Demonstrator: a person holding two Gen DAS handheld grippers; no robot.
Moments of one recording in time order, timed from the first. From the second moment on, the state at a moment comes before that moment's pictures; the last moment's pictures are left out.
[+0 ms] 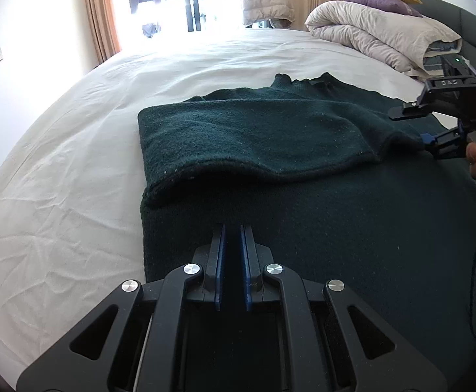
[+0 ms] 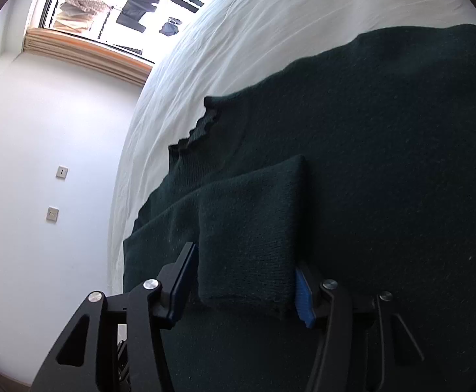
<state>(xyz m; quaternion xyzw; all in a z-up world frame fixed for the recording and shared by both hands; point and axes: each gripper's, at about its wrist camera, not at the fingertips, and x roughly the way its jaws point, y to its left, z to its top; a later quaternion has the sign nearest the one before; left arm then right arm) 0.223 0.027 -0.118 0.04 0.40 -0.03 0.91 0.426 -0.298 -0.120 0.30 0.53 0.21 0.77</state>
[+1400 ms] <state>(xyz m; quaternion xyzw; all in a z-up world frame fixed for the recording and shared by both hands) 0.296 0.027 -0.134 0.17 0.41 0.02 0.90 0.420 -0.333 -0.112 0.24 0.51 0.08 0.82</state>
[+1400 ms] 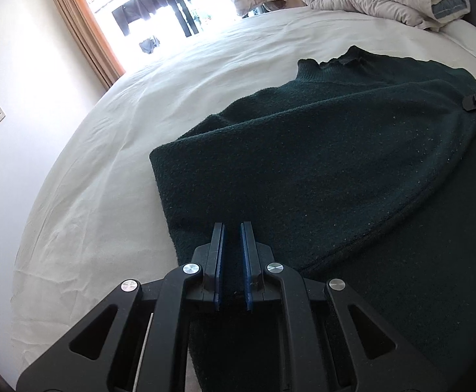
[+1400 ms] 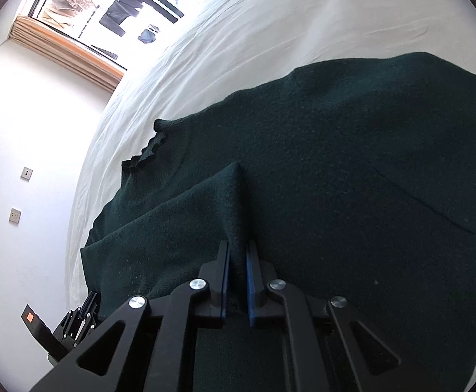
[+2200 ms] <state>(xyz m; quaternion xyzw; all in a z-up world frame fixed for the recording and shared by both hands) 0.293 0.032 -0.137 0.16 0.40 0.02 0.90 0.315 -0.572 -0.111 0.47 0.26 -0.05 0.84</state>
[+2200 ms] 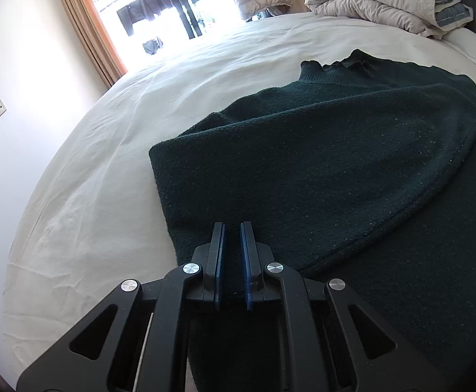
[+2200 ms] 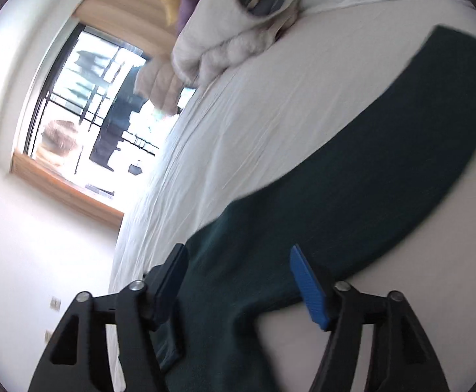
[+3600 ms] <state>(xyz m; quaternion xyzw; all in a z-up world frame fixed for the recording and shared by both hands) 0.287 0.061 -0.068 -0.23 0.40 -0.15 0.88 0.338 -0.233 -0.029 -0.04 0.30 0.08 0.95</state>
